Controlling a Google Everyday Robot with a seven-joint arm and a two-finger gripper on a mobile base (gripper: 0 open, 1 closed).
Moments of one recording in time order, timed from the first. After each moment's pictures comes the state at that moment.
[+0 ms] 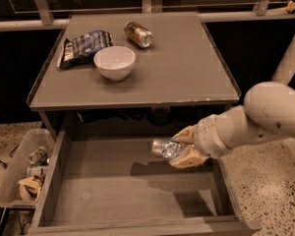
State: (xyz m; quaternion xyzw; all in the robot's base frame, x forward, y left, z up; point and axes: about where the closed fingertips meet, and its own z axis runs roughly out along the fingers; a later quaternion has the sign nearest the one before) arm 0.454 -0.101 0.744 -0.64 0.68 0.18 0.31
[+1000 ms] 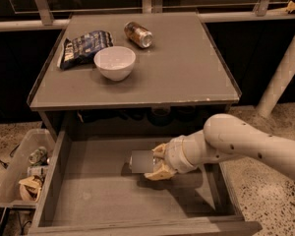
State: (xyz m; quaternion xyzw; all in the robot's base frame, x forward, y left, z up) arm 0.471 -0.033 0.647 -0.62 0.68 0.21 0.31
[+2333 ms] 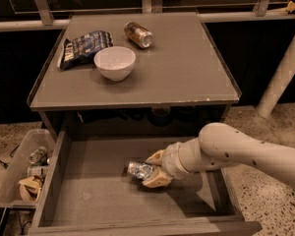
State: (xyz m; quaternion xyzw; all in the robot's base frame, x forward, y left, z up) arm 0.466 -0.025 0.624 -0.62 0.69 0.21 0.31
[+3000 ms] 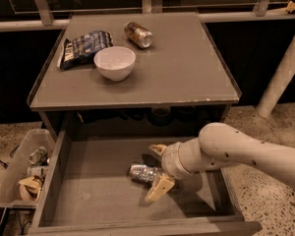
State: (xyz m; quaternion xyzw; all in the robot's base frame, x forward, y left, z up) arm 0.466 -0.025 0.624 -0.62 0.69 0.21 0.31
